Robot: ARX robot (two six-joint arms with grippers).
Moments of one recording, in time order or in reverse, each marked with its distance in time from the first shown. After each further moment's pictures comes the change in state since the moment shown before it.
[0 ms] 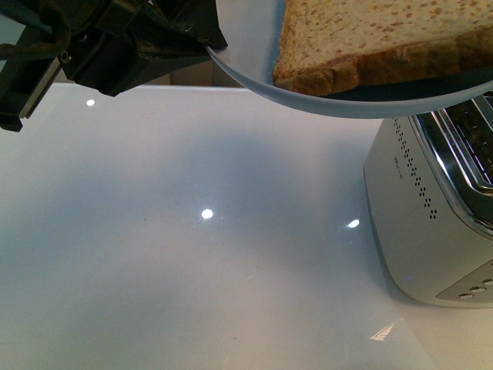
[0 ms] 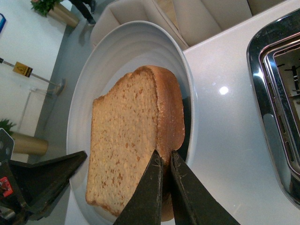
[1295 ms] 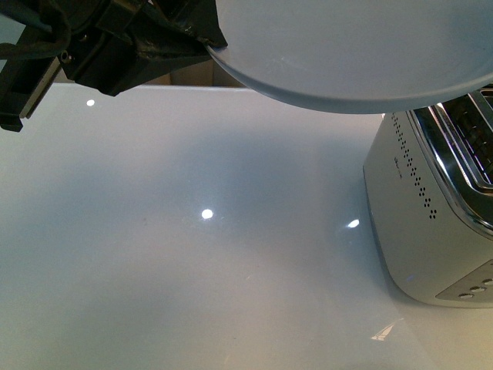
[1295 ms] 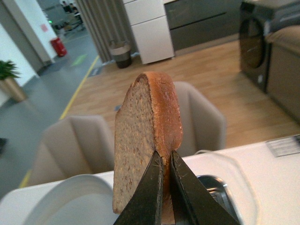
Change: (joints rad) left arm 0.000 0.000 0.000 0.000 0.001 -0.002; right arm -0.119 -0.163 0.239 -0.048 0.306 -0.455
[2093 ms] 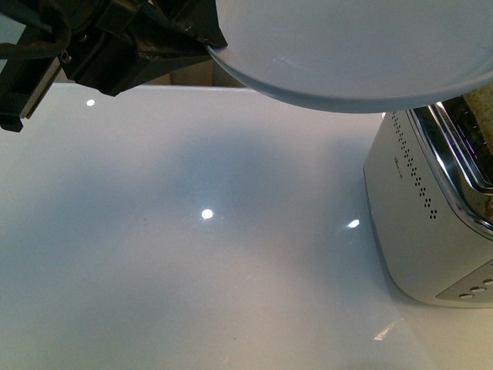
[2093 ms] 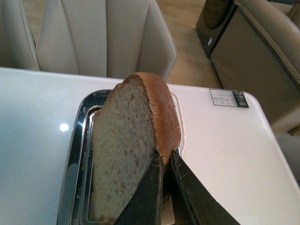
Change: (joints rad) left arm 0.000 0.000 0.000 0.000 0.002 -0.002; right arm 0.011 0.228 -0.315 0.215 0.146 -0.332
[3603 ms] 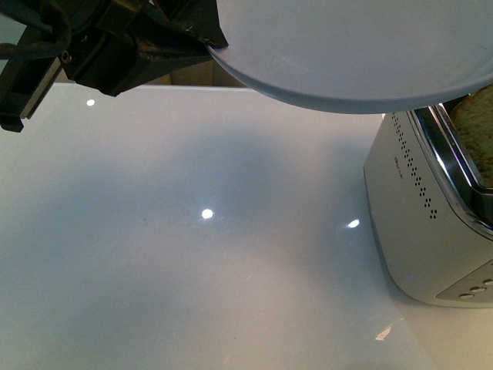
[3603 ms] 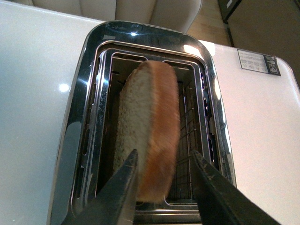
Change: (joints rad) left arm 0.000 0.000 0.000 0.000 0.000 0.000; right arm 0.016 0.321 -0.058 0.192 -0.012 0.013
